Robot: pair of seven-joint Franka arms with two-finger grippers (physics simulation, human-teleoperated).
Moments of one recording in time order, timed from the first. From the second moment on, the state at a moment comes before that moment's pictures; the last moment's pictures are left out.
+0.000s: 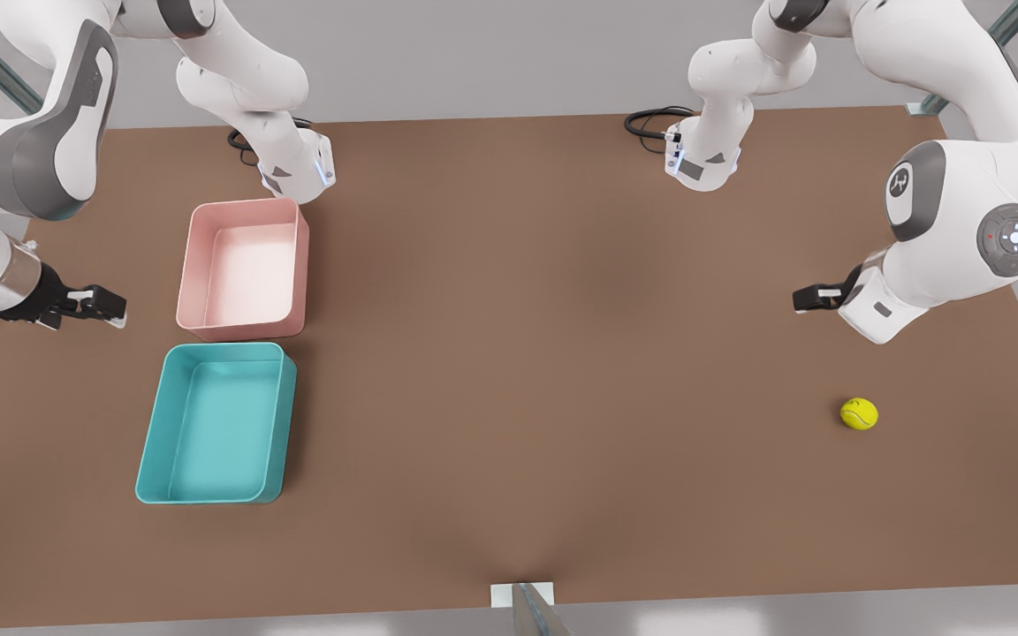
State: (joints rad) left arm 0.06 0.27 -0.15 -1.36 0.03 1.40 -0.09; right arm -0.06 0.18 -0.04 -1.34 -0.04 1.47 -0.12
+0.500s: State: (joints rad) left arm 0.24 0.70 -0.06 -1.36 0.20 1.86 0.50; right arm -0.08 0.30 -0.04 -1.31 -0.04 1.47 -0.16
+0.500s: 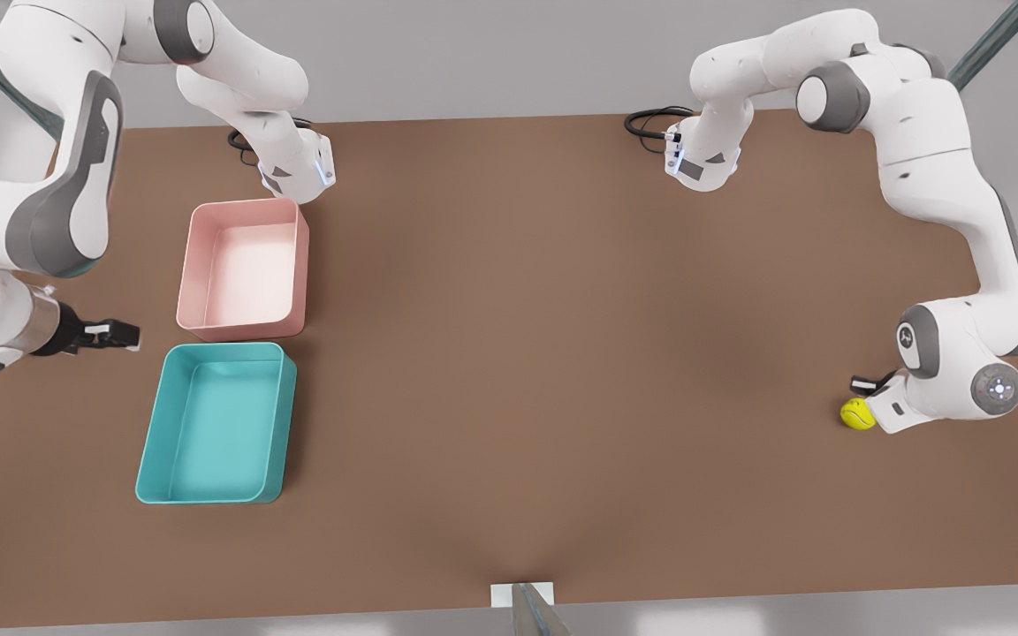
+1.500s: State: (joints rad) left arm 0.33 0.85 0.02 -1.42 0.20 2.19 1.70; right arm -0.08 0.30 -0.04 -1.28 -0.09 1.44 -0.19
